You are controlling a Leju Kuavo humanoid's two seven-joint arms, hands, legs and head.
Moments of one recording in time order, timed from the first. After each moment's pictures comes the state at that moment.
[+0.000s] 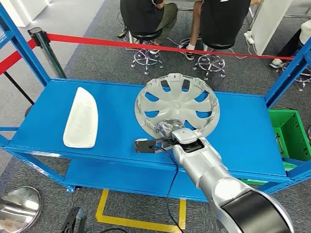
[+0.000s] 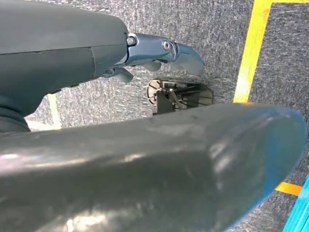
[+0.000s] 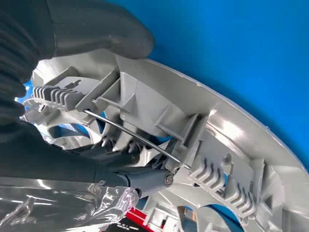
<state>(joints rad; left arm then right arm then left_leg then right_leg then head) -0.10 -0.16 1.19 -0.37 -1.01 -0.19 0.00 -0.86 0.33 0.39 -0.38 1.44 0.18 0.05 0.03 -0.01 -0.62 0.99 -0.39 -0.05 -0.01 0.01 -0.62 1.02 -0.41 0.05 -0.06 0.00</state>
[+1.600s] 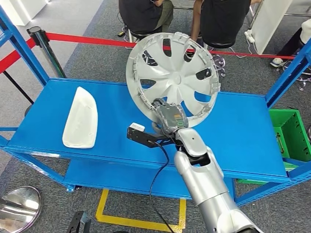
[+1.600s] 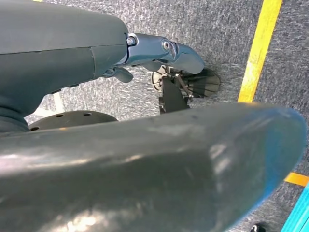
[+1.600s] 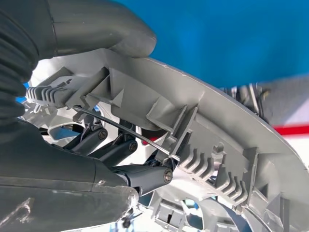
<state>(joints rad) -0.07 -0.23 1.20 -0.43 -0.98 -0.20 0.01 -0.55 0.32 0.29 -1.04 1.42 0.00 -0.01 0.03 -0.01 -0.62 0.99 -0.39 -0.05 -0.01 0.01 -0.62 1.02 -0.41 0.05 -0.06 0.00</state>
